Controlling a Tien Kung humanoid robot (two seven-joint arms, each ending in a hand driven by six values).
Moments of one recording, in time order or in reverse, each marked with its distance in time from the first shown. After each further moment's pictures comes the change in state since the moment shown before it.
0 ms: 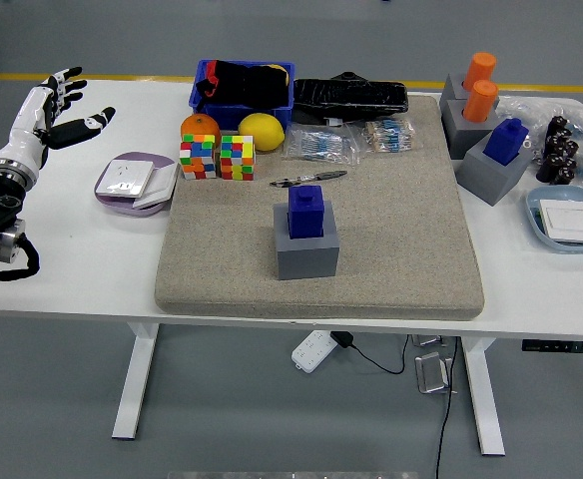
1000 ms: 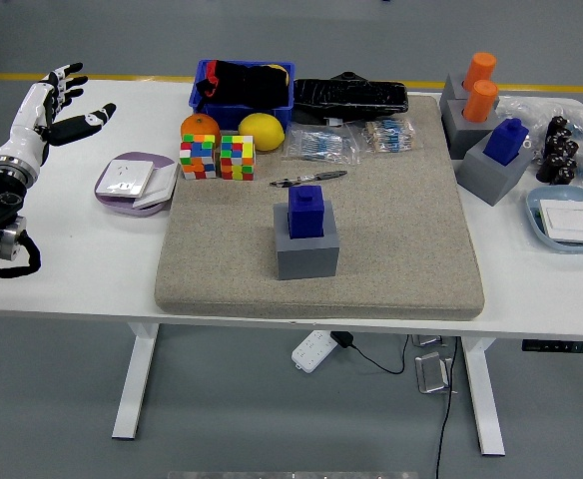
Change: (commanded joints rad) left arm -0.006 -0.003 -0.006 0.000 0.001 0.001 -0.002; right arm -0.001 0.003 0.017 0.000 -0.005 -0.011 0.004
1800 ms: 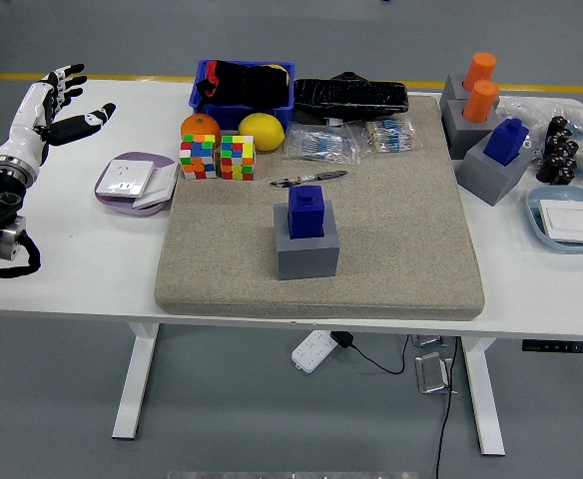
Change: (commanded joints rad) left arm 0.001 0.002 0.000 -0.001 -0.002 0.000 -0.001; right arm 0.002 -0.004 0.001 0.001 -0.001 0.007 -0.003
